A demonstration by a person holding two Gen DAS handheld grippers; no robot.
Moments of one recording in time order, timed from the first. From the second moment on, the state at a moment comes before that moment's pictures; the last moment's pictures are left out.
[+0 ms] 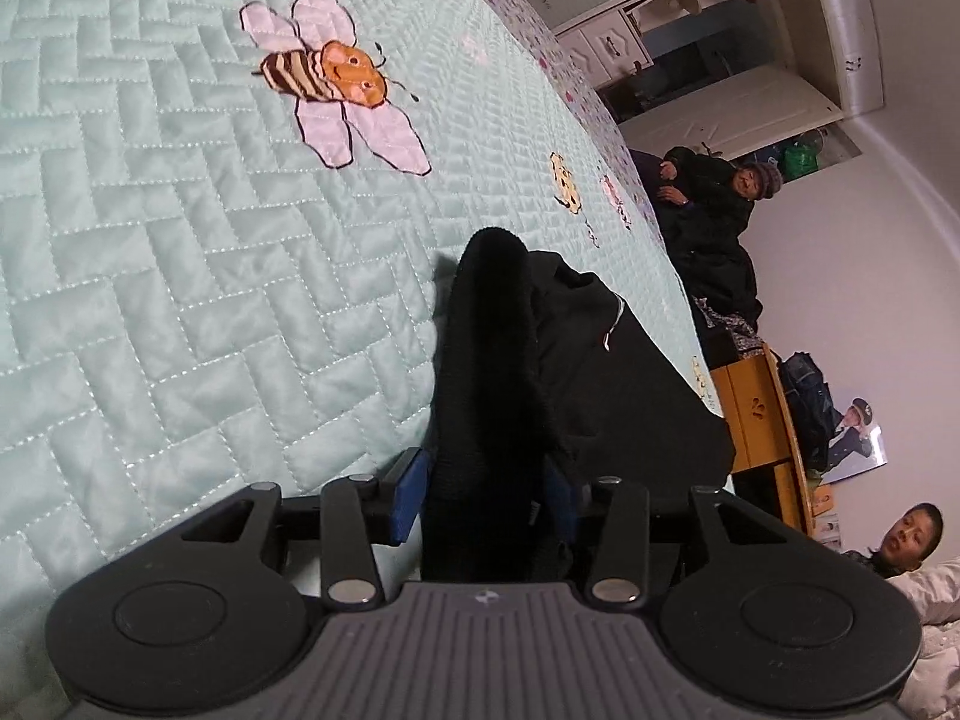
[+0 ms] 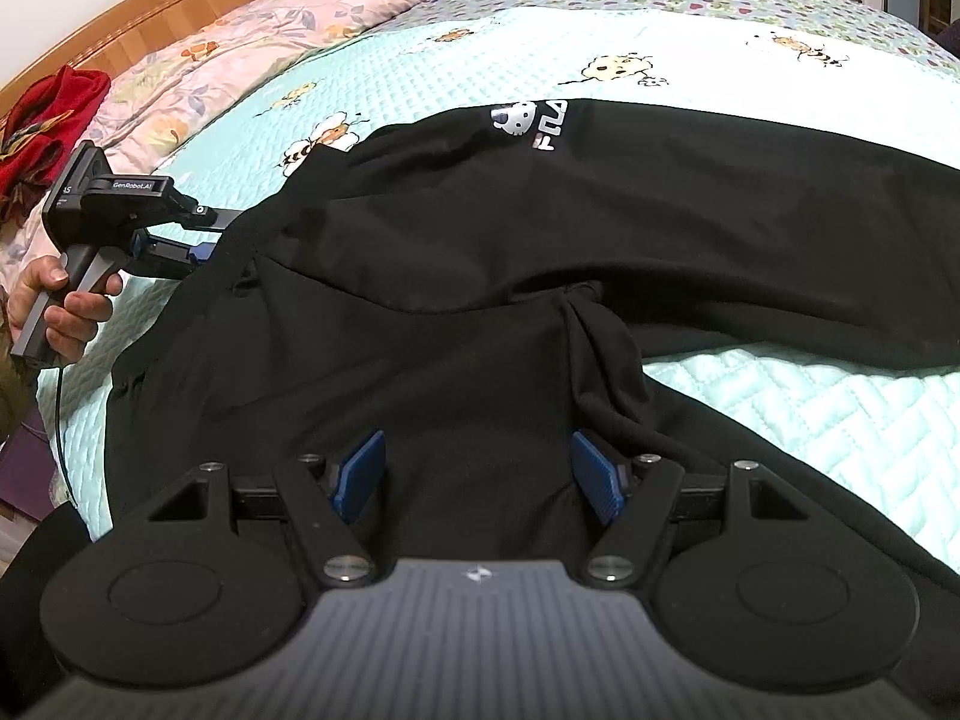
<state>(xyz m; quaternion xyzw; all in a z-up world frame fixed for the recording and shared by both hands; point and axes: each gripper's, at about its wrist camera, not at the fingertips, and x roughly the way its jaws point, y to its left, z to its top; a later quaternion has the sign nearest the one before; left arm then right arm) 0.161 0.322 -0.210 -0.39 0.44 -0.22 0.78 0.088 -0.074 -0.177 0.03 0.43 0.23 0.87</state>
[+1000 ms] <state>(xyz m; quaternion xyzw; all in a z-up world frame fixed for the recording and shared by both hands) 0.153 0.213 -0.137 -0.05 0.45 -0.07 0.89 0.079 -0.066 -0.172 -0.01 0.41 0.21 0.89</state>
